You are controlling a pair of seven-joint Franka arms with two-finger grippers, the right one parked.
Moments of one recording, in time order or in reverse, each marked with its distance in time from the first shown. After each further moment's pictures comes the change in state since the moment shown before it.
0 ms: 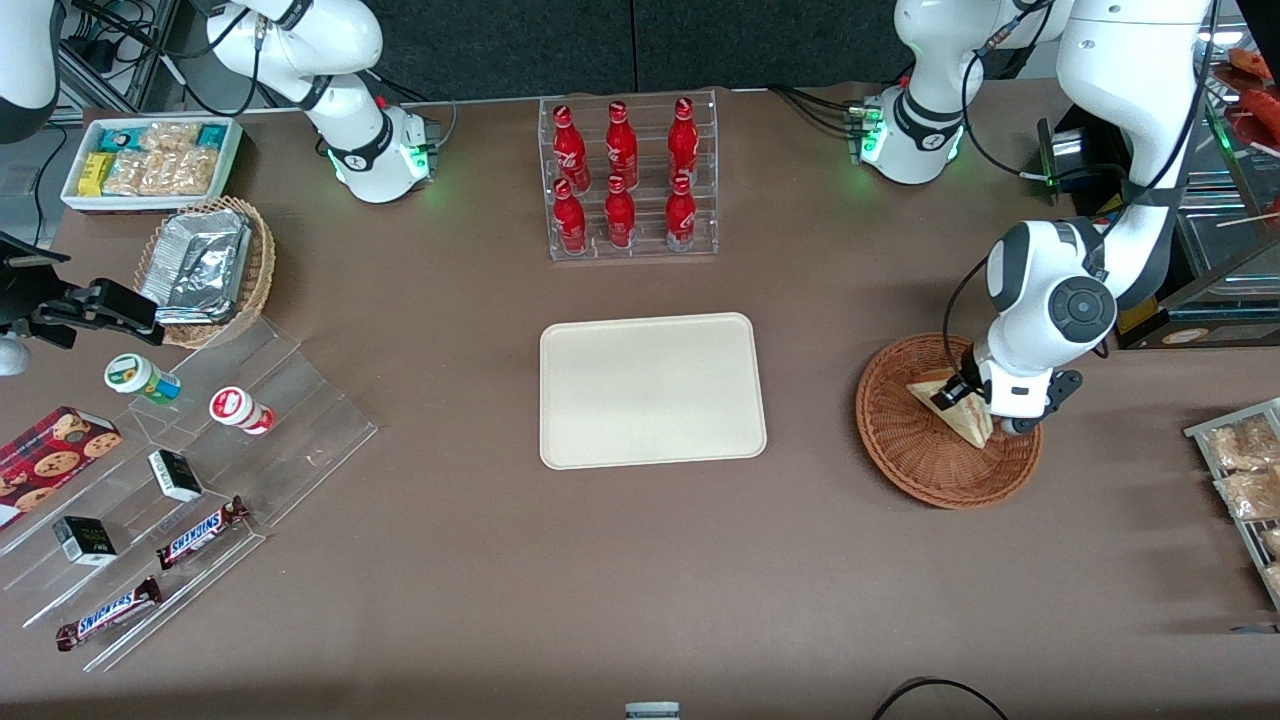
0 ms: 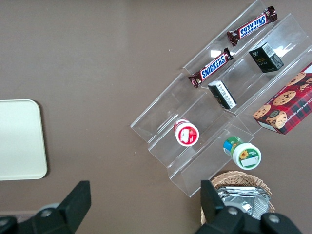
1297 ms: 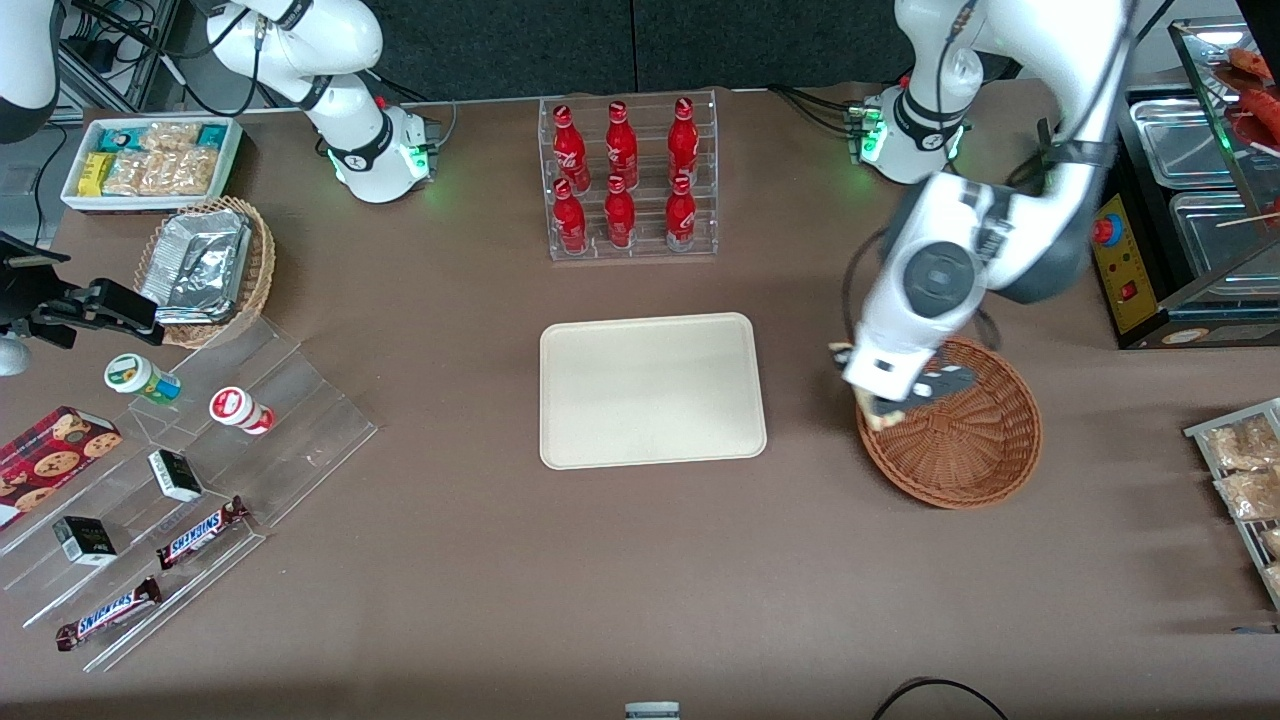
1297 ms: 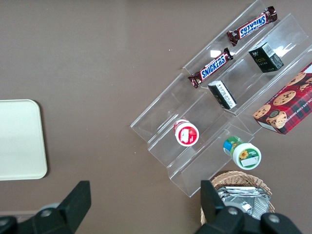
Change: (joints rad) arm -0.373 -0.026 -0.023 0.329 -0.004 -0.456 0.044
